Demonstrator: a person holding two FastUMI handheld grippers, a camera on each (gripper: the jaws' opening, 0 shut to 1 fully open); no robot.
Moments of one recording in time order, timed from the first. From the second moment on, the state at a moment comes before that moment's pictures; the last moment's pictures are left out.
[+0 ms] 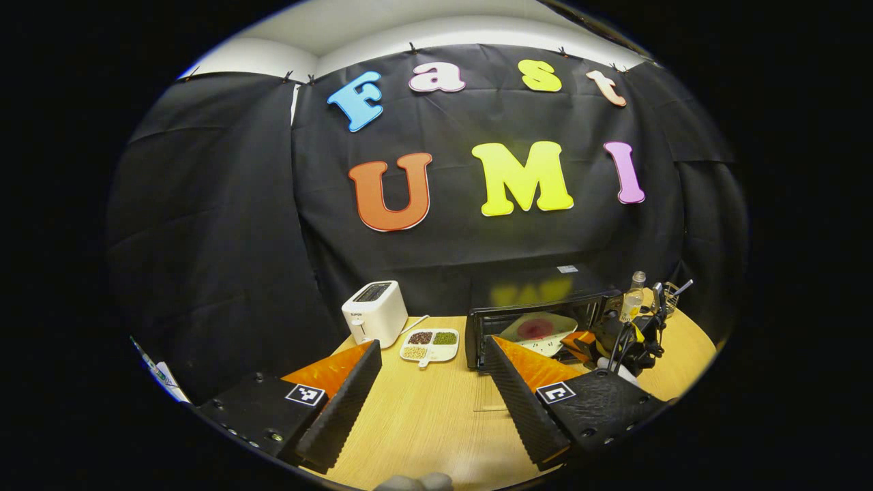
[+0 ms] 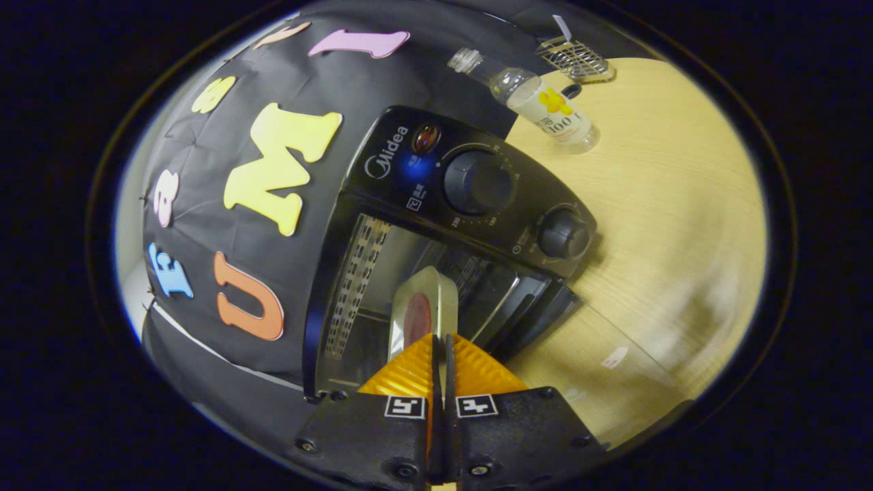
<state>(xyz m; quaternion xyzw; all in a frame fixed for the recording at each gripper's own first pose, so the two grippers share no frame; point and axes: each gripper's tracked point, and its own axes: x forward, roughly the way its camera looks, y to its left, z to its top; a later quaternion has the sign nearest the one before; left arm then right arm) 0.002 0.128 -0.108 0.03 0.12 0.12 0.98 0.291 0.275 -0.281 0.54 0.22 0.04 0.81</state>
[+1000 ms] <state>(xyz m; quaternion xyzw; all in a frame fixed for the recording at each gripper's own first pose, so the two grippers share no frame) -0.010 0.109 -0.090 0.01 0.11 0.11 0.99 0.223 0.224 -0.214 0.37 0.22 0.09 0.90</state>
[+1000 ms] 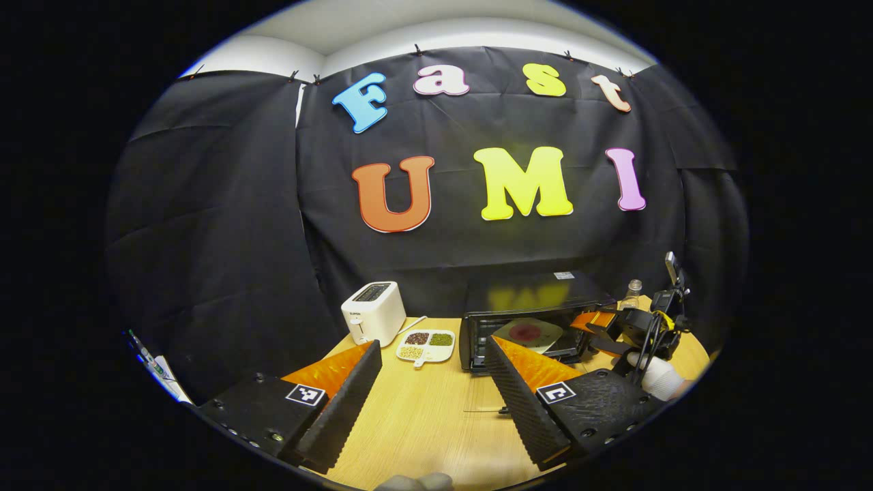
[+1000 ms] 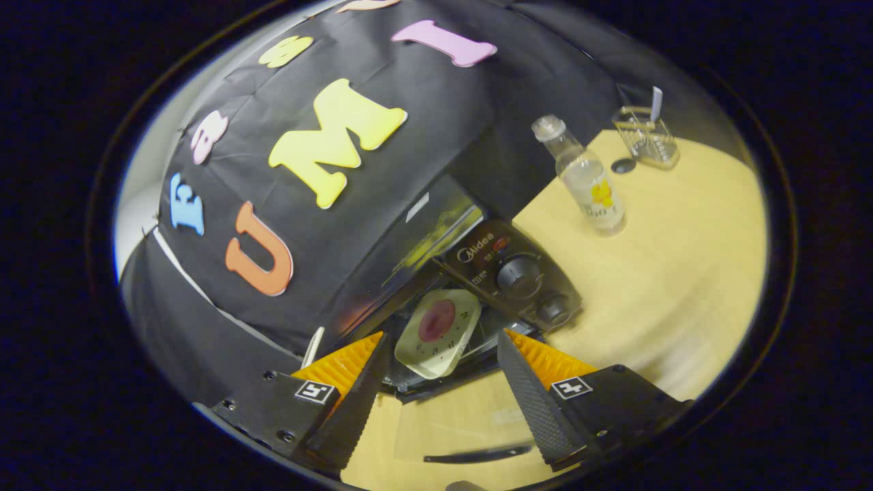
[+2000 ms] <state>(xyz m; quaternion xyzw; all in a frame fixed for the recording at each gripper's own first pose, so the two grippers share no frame) -0.034 0.029 -0.173 0.00 0.15 -0.02 0.99 0.012 0.039 -0.111 0.03 0.13 -0.03 0.99</state>
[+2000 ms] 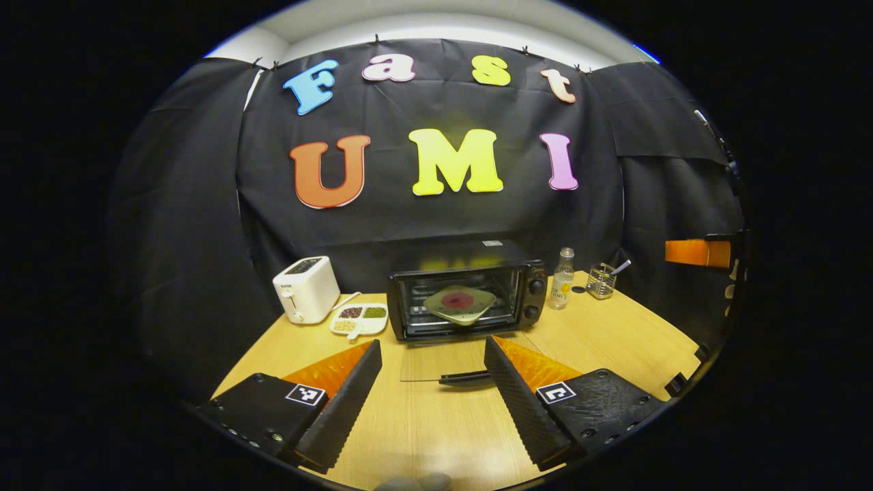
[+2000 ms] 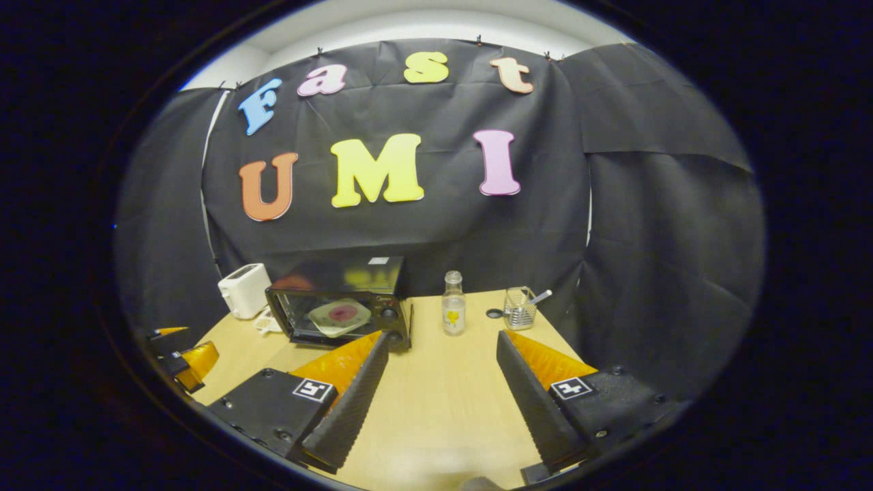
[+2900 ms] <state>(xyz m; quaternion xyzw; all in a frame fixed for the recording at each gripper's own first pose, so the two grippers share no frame) 0.005 -0.060 -0.338 -0.01 0.28 -0.03 0.96 0.002 -0.020 -0.126 -0.01 0.18 0.00 0.98</state>
